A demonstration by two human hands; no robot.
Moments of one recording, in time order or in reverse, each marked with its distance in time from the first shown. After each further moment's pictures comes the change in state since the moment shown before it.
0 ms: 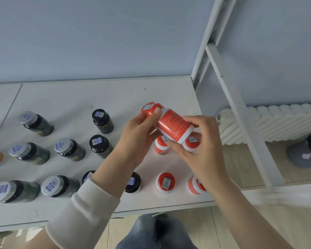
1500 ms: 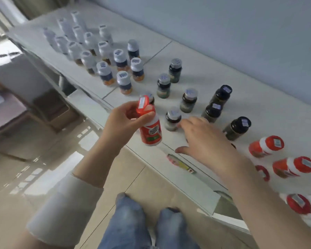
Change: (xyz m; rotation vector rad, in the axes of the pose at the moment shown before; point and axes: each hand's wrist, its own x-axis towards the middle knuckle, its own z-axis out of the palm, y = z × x) left_hand -0.257 0.010 -0.142 0.420 0.897 0.235; right_hand -0.066 -0.152 0.125 -0.708 -1.029 -0.623
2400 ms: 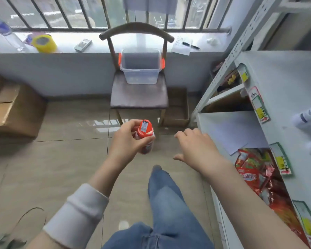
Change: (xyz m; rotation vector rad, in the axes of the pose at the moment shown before) left_hand 0.054 -0.220 -0.608 0.094 0.801 -0.282; right_hand 0.403 -0.602 0.067 -0.358 -0.266 -0.744
